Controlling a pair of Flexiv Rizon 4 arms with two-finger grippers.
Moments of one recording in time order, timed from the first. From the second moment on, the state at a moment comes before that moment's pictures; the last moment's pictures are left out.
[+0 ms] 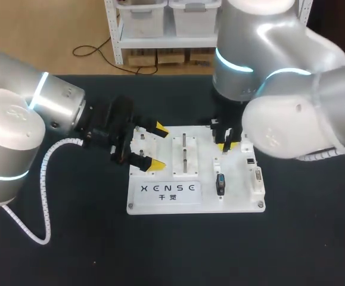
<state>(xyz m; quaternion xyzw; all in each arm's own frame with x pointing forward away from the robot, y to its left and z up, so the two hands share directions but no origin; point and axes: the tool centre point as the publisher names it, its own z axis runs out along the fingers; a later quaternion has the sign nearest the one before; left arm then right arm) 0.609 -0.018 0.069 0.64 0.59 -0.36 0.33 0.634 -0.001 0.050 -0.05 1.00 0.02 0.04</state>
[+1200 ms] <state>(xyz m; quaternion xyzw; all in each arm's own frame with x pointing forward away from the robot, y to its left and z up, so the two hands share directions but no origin) 0.609 -0.018 0.069 0.64 0.59 -0.36 0.33 0.621 -0.056 0.036 -0.03 1.00 0.00 0.01</state>
